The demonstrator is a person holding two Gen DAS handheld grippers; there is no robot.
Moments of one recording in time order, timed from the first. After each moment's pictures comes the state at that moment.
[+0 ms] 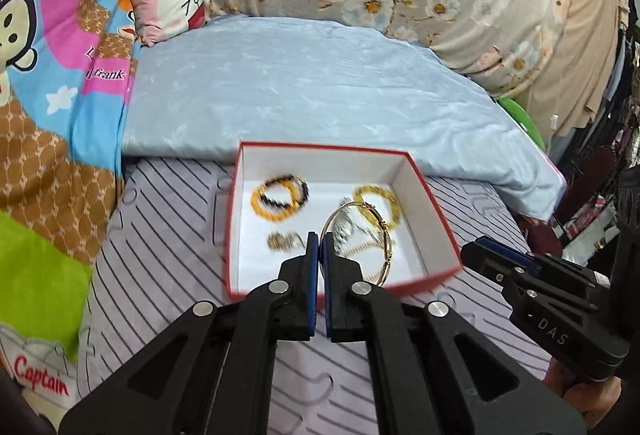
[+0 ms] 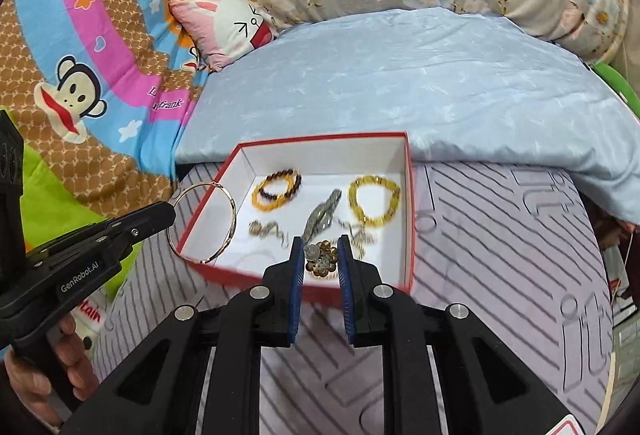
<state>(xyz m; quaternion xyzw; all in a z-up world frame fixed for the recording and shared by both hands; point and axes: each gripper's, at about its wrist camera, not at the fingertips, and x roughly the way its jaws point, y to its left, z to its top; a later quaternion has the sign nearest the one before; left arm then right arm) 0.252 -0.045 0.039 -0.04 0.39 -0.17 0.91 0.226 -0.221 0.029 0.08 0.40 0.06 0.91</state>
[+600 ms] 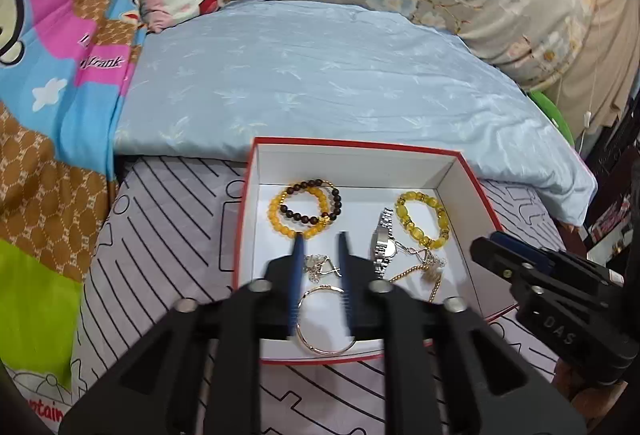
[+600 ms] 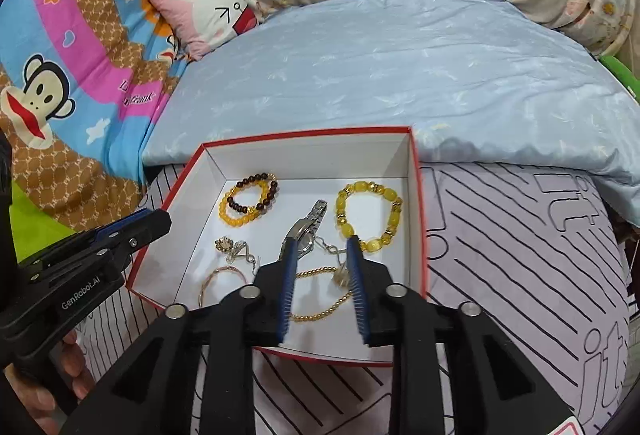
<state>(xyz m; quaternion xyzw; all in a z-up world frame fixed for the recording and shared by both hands) 0.300 -0.045 0.002 -0.04 0.40 -0.13 0.90 0.270 -0.221 -0.002 0.08 0.42 0.04 0.90</state>
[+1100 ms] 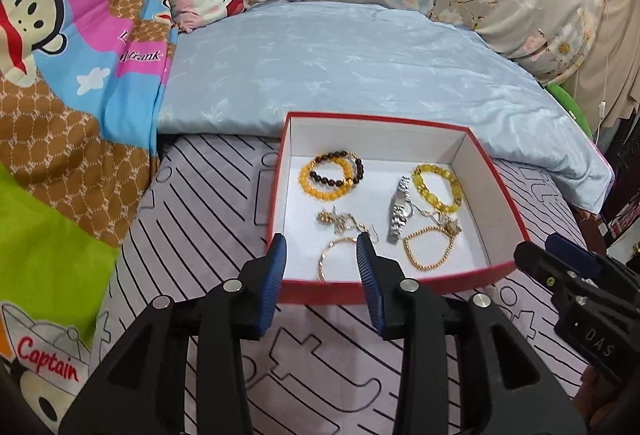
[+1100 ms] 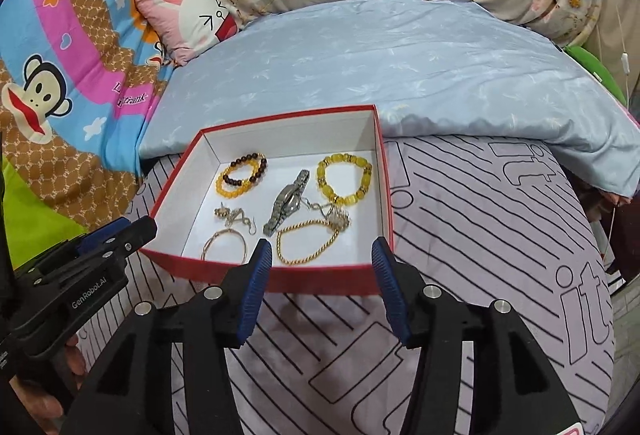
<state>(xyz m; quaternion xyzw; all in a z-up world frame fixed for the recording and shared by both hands) 0.250 -0.041 0.003 -0.01 0.41 -0.08 0.91 0.210 -0.218 0.005 0.08 0.41 0.00 0.91</state>
